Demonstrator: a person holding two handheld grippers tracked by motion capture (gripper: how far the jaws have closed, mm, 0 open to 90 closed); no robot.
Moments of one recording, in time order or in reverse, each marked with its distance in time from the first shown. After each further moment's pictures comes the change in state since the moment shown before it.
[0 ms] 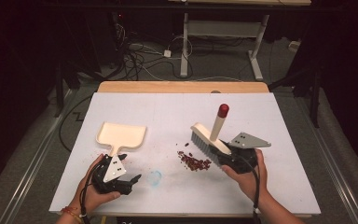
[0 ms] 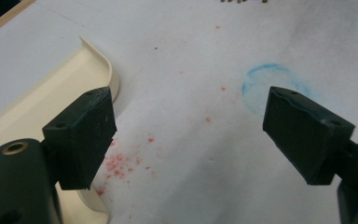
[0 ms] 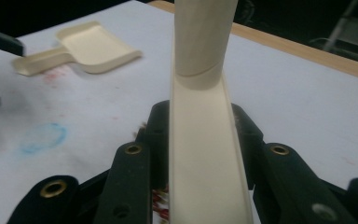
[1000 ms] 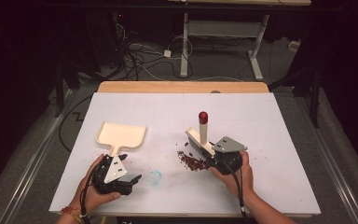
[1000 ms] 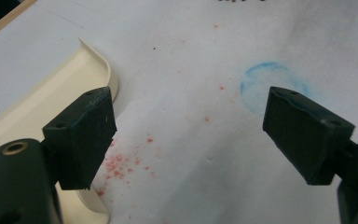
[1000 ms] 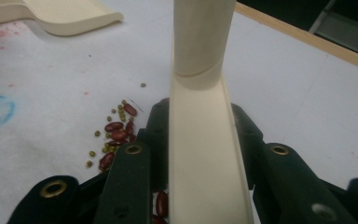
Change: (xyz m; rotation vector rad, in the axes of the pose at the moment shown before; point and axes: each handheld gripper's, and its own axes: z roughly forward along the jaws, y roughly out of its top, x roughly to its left) left arm -0.001 0.000 -0.001 0.005 0.003 0.015; right arm 0.026 -0.010 0.044 0.061 -0.047 -0.101
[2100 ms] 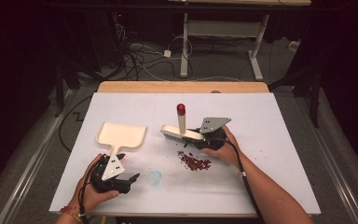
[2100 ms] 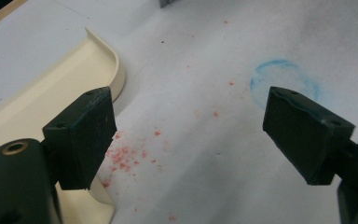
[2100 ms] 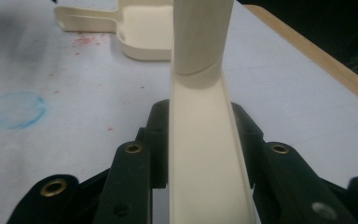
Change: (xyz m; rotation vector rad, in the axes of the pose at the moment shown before) left arm 0.006 -0.004 0.000 0.000 0.006 -0.030; right arm -0.042 0.028 0.079 -0.120 0.478 -0.294
